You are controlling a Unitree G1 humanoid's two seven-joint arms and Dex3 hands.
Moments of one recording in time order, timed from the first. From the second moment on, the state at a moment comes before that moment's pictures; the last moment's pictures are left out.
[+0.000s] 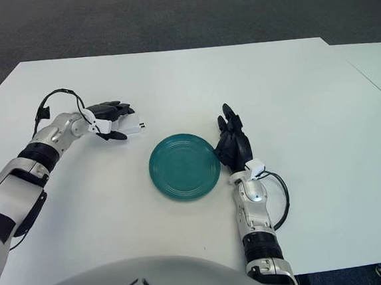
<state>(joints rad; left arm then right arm) -0.82 0.43 -0.54 0.99 0.71 -0.44 -0.31 0.04 0.02 -0.09 0.33 0.14 -0.49 0.17</state>
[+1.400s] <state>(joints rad) -0.78 0.30 -0.59 1.18 0.72 -0.34 0.30 0.05 0.02 -0.09 0.32 0.14 -0.48 0.17</state>
